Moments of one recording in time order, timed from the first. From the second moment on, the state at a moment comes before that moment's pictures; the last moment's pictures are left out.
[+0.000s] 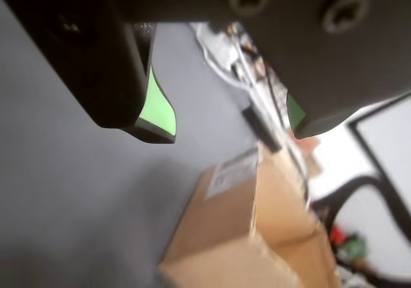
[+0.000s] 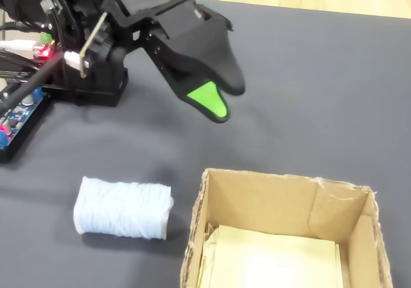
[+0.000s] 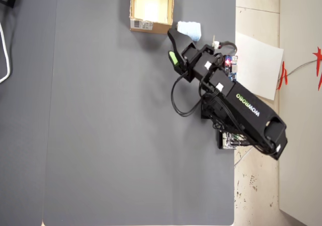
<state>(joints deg) 43.8 130.6 149.0 15.4 75.6</state>
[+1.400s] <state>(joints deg) 69.5 91.5 129.5 29.8 78.8</state>
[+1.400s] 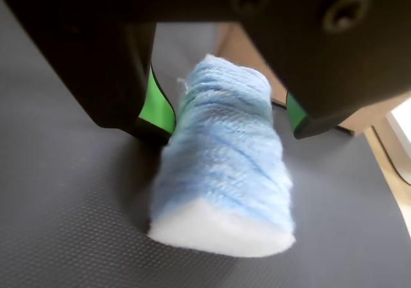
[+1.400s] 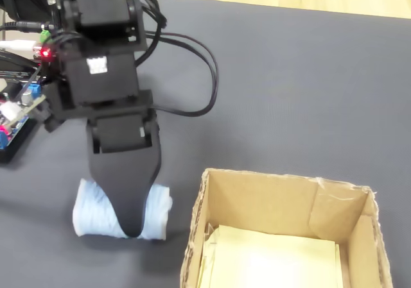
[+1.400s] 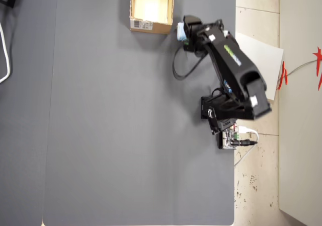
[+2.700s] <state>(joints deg) 66.2 106.1 142.2 -7.0 89.9</state>
